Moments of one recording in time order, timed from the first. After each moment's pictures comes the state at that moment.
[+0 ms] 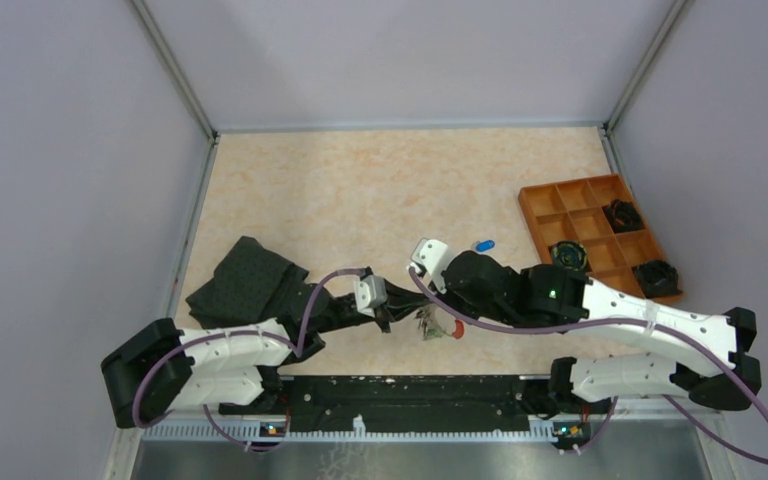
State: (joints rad) left arm -1.02 1.11 0.31 1.02 0.39 -0.02; right arm 1.25 1.08 1.15 -0.89 0.35 0.03
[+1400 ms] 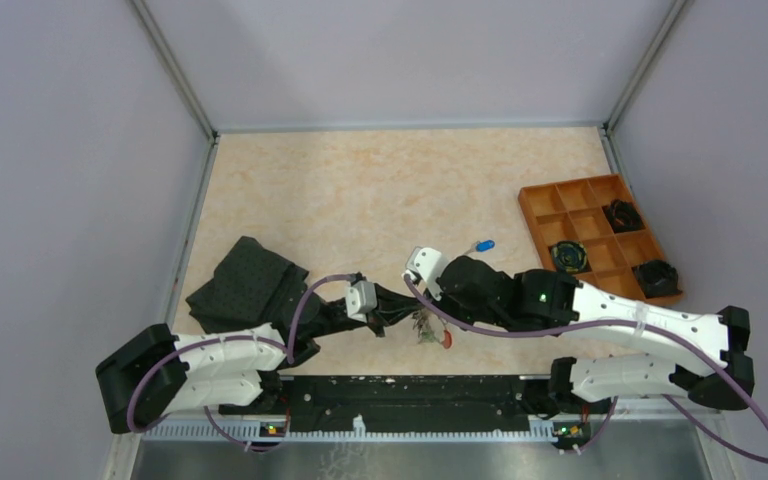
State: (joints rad) left arm -1.01 1.07 0.26 1.07 0.40 -0.04; right arm 1.25 1.08 1.07 -0.82 0.28 0.03
